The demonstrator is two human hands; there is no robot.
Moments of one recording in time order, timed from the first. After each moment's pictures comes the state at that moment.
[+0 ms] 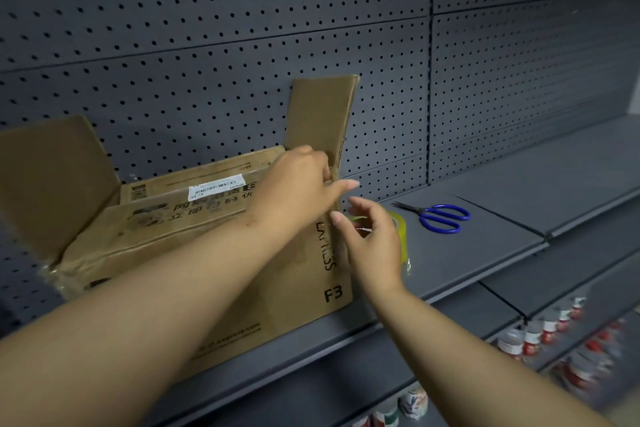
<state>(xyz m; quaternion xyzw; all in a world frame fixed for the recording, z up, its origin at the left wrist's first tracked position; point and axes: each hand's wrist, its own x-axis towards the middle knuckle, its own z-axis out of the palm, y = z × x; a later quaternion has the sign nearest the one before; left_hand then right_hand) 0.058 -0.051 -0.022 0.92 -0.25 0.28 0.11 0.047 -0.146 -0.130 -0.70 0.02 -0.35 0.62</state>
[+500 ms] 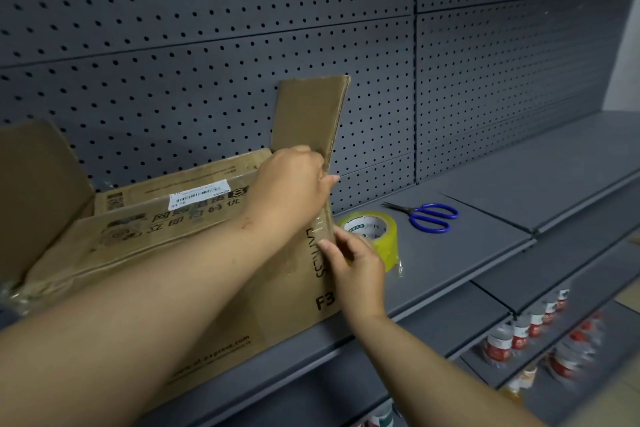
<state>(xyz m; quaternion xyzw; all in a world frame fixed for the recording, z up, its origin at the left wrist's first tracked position) 0.068 -0.057 -0.022 0.90 -0.29 0.31 0.10 0.054 -0.132 -0.162 -0.70 0.03 -0.36 0.61</state>
